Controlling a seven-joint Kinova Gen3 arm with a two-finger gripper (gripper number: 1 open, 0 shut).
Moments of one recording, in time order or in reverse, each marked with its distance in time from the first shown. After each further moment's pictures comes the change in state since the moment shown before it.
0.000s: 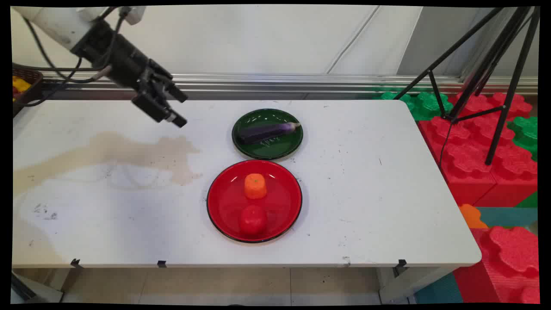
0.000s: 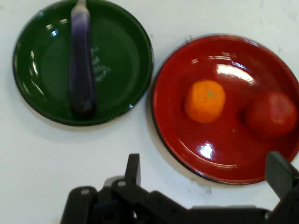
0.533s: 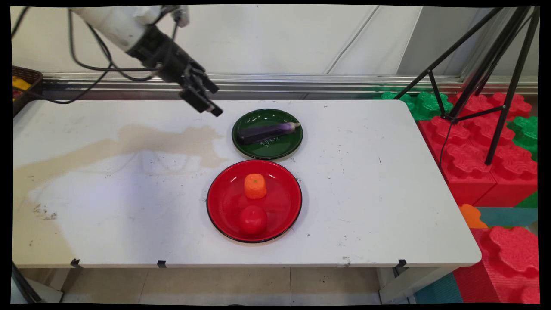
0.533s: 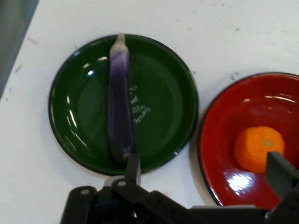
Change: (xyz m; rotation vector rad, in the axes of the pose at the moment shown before) arm 0.039 -0.035 0.057 0.057 0.032 0.013
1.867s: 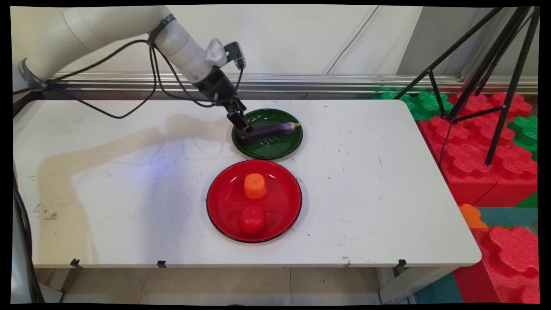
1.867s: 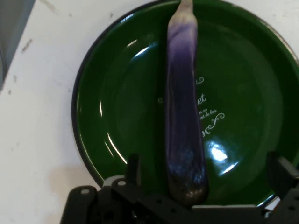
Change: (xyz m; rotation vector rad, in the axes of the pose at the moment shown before) arm 0.012 -0.059 0.151 0.053 -0.120 -0.027
